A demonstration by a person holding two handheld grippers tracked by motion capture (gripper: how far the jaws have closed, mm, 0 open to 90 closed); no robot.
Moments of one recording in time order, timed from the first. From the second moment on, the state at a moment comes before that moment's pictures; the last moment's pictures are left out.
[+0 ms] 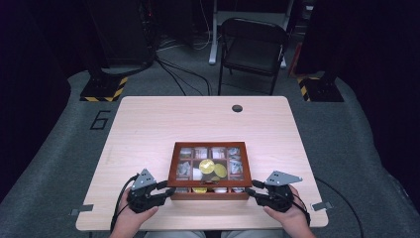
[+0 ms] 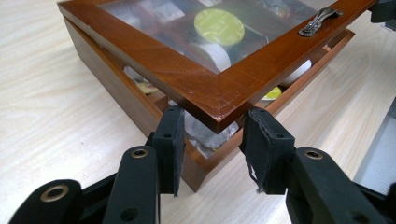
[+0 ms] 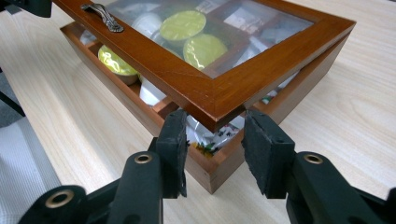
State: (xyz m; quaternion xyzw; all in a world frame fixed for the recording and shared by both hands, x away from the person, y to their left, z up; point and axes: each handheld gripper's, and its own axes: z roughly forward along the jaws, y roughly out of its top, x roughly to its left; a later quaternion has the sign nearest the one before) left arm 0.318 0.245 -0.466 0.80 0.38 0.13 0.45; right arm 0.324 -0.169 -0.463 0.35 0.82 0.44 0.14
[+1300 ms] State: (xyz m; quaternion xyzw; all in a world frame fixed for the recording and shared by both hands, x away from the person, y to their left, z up) left arm 0.350 0.246 -0.404 0.79 0.36 0.18 0.46; right arm 0.353 -0.165 -0.398 0.33 0.80 0.46 0.18
